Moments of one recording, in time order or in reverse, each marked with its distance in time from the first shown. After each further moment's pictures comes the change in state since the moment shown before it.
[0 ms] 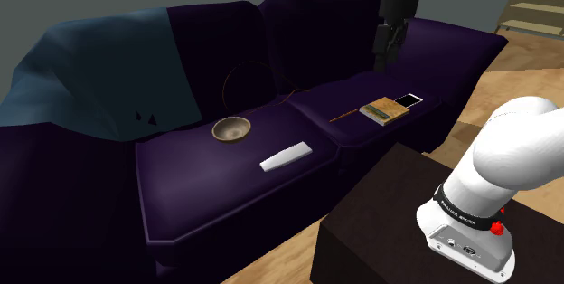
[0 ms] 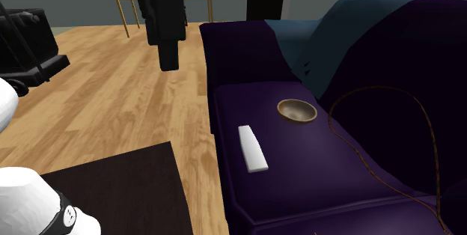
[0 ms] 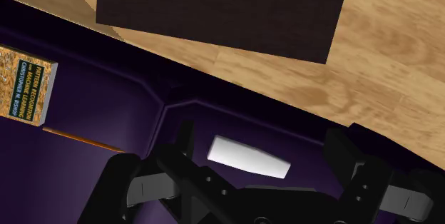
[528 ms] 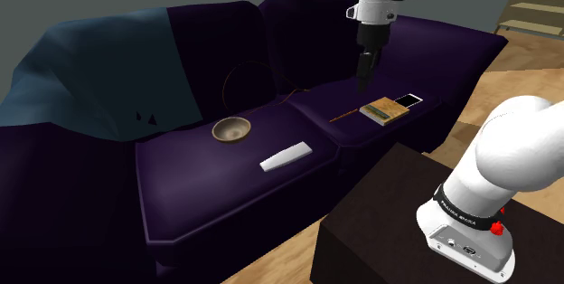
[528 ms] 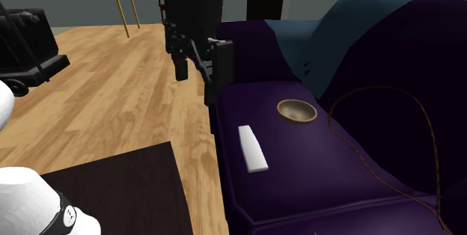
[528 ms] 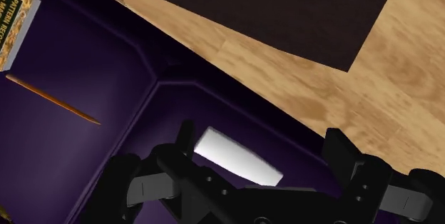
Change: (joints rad) arm 0.057 0.126 -0.028 -0.095 -0.036 0.233 -0.186
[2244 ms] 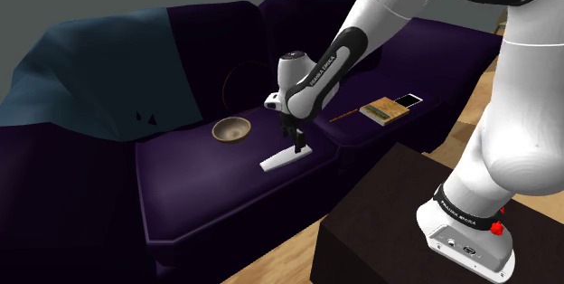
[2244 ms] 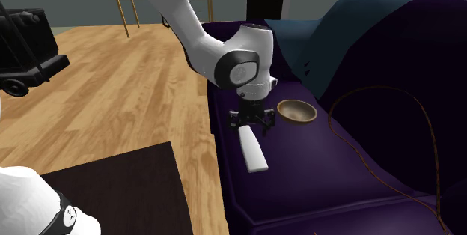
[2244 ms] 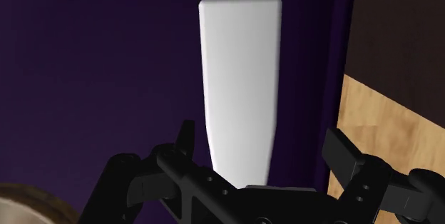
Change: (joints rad) arm 0.192 0.927 0.045 0.179 -0.049 0.843 -0.688
